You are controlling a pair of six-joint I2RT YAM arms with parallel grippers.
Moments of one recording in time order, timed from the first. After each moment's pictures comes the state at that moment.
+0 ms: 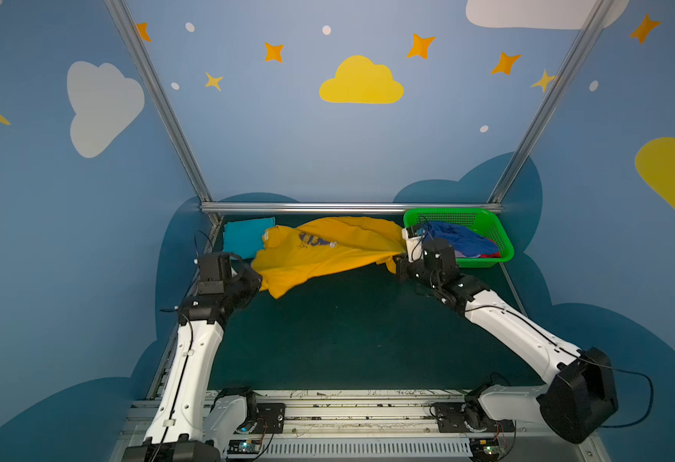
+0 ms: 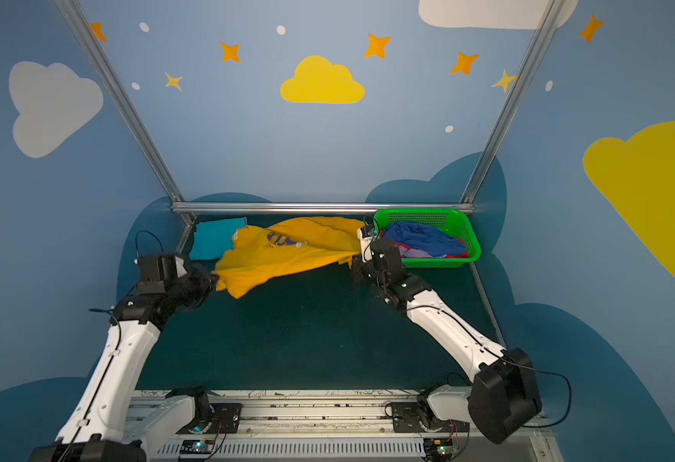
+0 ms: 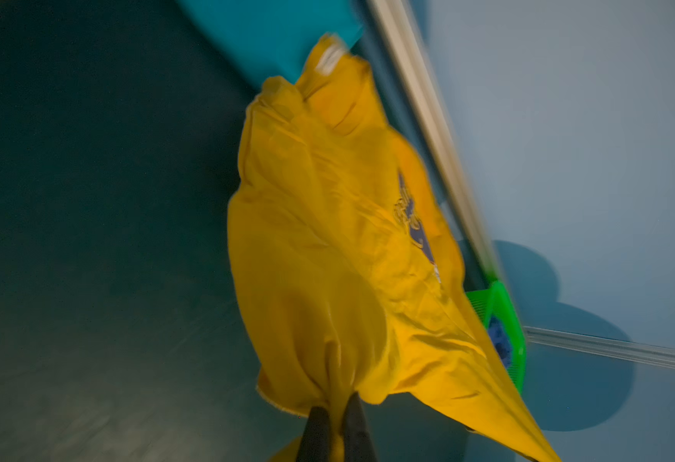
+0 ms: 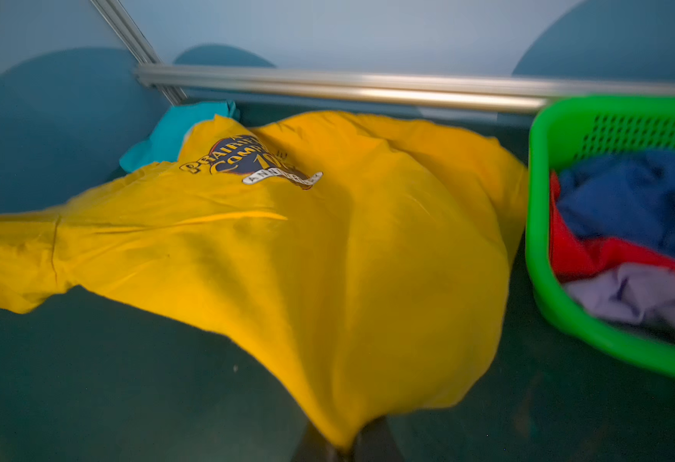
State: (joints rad) left arm 0.09 0.96 0.88 -0.72 0.26 -0.89; right arm 0.56 1.28 0.96 -0.20 0.01 0.24
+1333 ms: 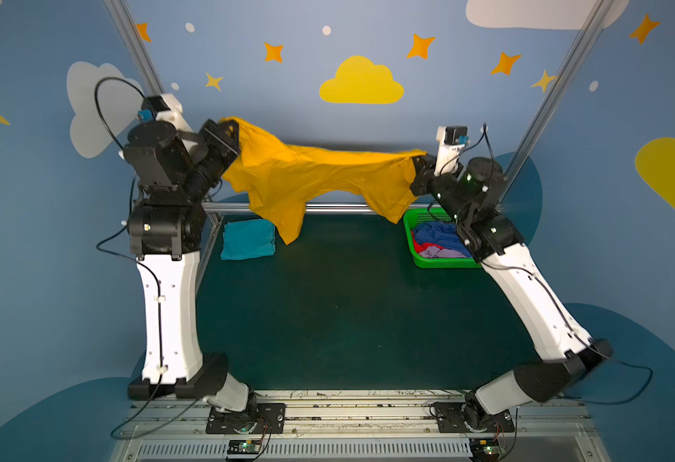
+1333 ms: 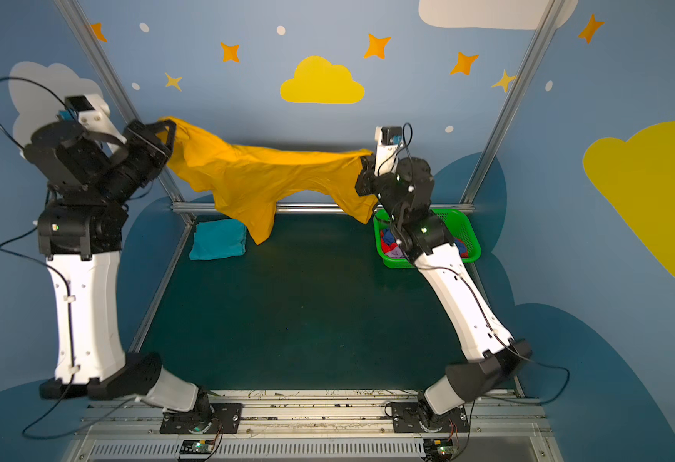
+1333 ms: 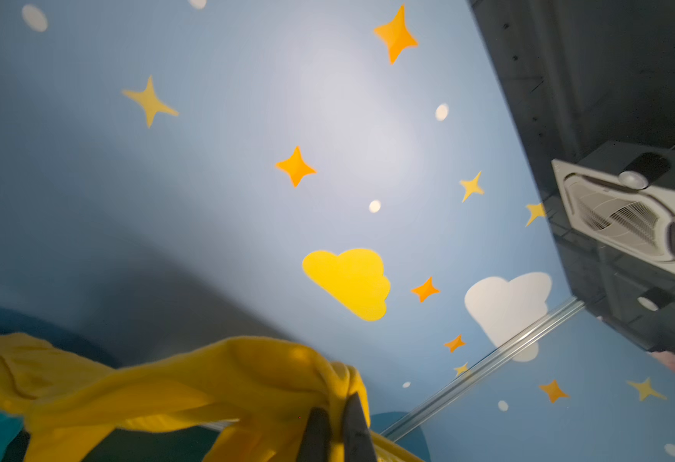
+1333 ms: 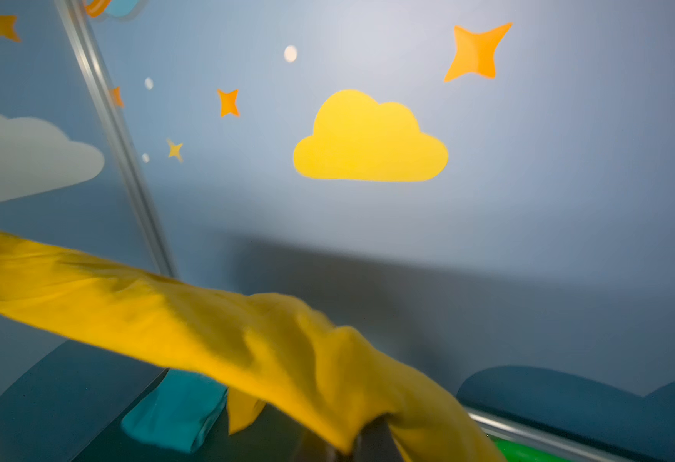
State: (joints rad) left arm 0.01 1.41 2.08 -0.64 0.20 -0.82; right arm 0.51 1.43 1.66 -0.17 0.04 0.09
